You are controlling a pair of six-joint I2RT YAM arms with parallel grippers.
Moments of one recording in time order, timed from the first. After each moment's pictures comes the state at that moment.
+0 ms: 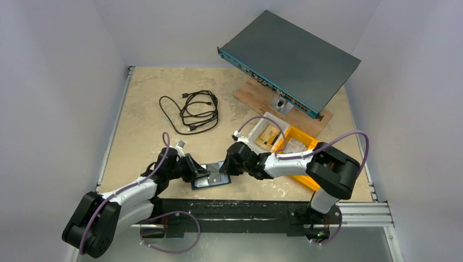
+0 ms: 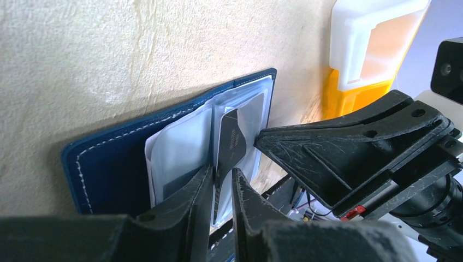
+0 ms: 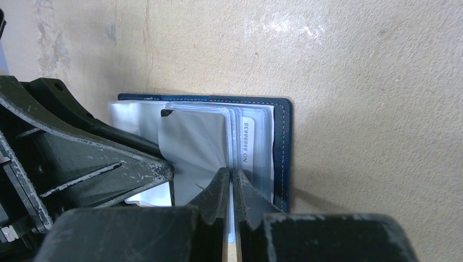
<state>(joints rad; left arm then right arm) -0.40 1.00 0.12 0.19 0.45 -1.11 1.06 1.66 0.74 0.11 0.10 1.05</state>
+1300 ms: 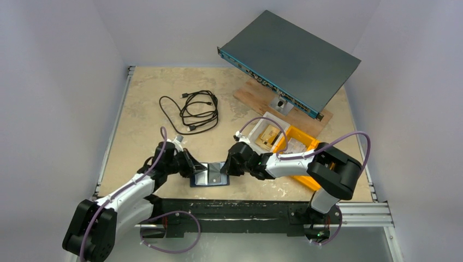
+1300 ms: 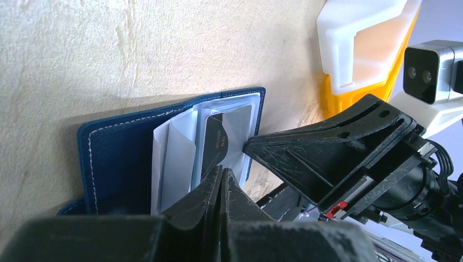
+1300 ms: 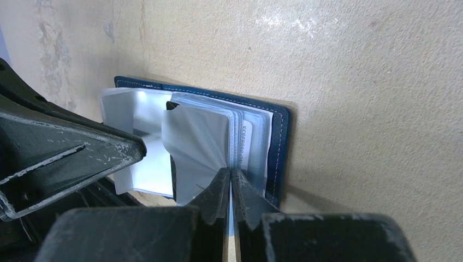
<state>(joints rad) -0.35 0.94 0.21 0.02 0.46 -0.98 1.04 1.65 0.72 0.12 0.08 1.07</state>
